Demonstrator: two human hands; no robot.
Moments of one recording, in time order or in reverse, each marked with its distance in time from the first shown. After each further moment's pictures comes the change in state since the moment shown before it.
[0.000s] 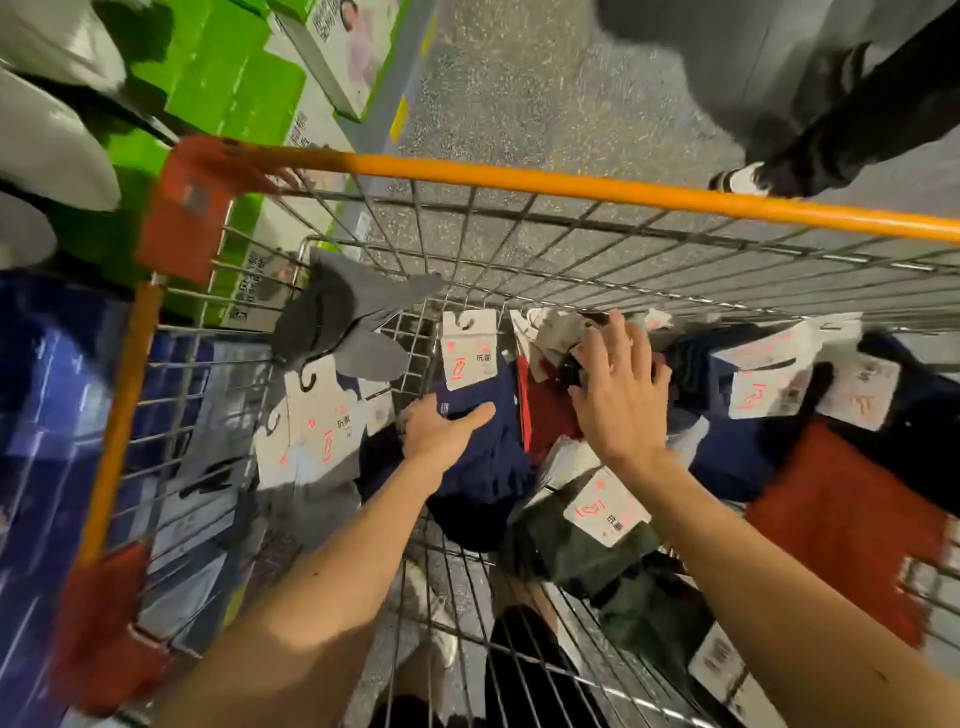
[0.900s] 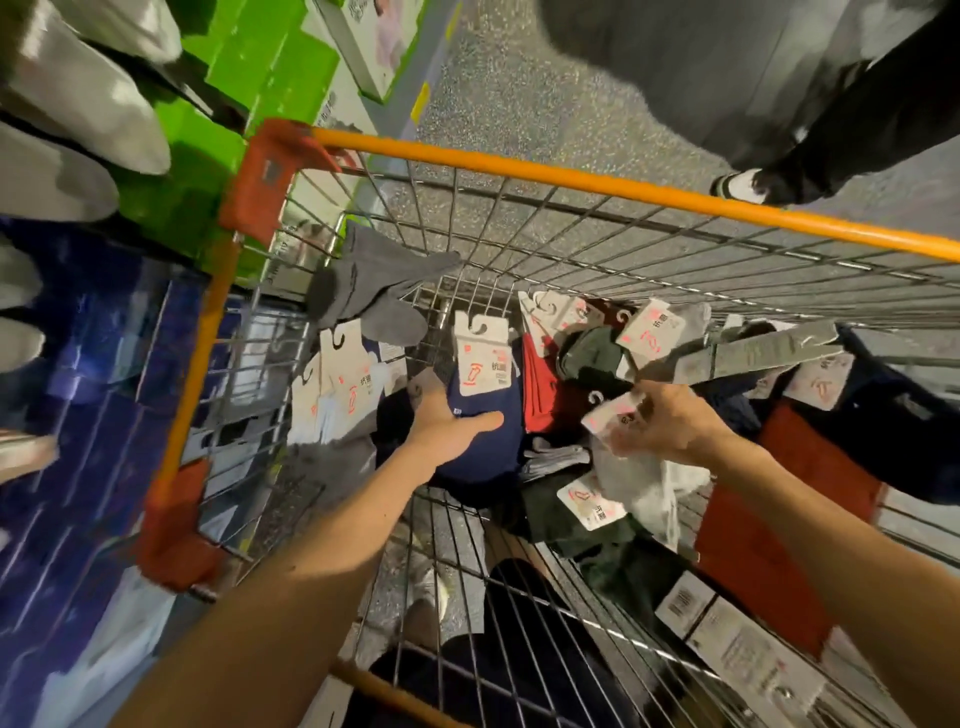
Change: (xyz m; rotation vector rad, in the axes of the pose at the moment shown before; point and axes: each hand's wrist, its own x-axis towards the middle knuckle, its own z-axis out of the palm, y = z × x) left_hand -0.051 -0.004 -0.025 -0.035 -0.228 0.038; right_hand -0.028 0.060 -0.056 0.194 -0.610 0.071
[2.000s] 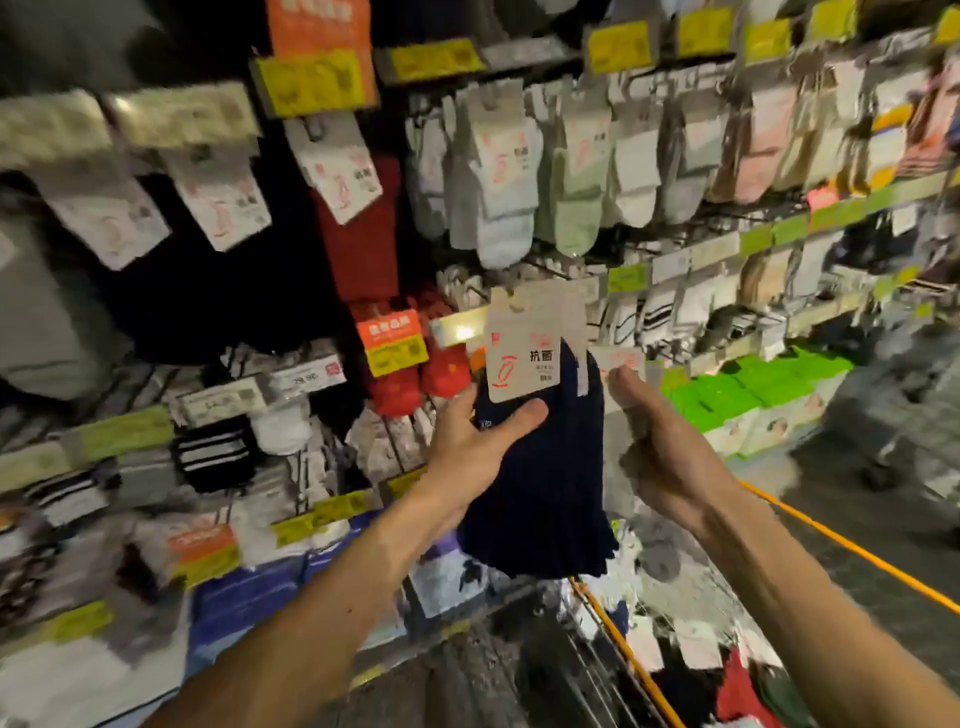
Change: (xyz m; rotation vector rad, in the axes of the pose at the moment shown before) left_hand -0.531 -0.047 -0.179 -0.583 0.758 1.039; right_hand -0.481 -0.322 0.019 1.013 -0.450 -0.946
